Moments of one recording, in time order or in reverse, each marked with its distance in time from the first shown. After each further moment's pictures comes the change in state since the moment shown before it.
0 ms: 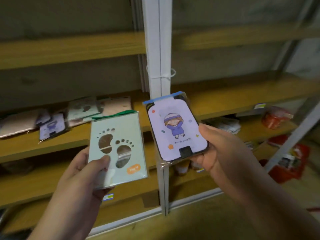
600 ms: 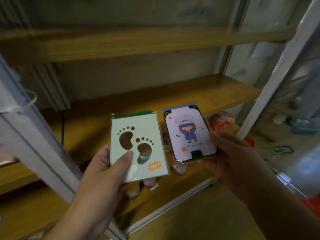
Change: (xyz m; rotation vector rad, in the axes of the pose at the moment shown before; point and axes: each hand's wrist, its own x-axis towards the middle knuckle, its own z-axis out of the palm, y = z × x) left_hand 0.084 -0.072 0.269 0.109 -0.264 -0.167; right_hand 0.080 -0.118 -0.218 -0.026 0.203 -0.228
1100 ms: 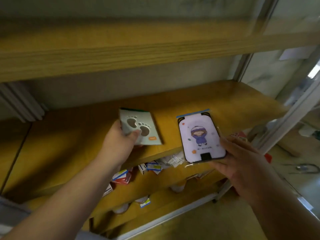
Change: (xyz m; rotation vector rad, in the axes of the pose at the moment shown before) left_hand 0.215 -0.003 0.109 0.482 0.206 0.084; right_hand 0.173 -0.053 -0.076 -0.096 -0.113 -0.017
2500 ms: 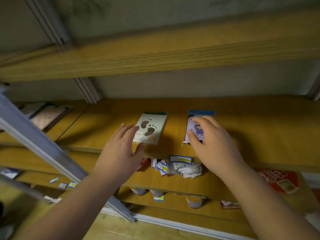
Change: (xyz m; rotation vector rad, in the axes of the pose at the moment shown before) left_hand -0.081 0.036 0.103 0.992 0.442 0.180; right_hand 0.156 -0.026 -0.042 -1.080 -0.457 -0.768
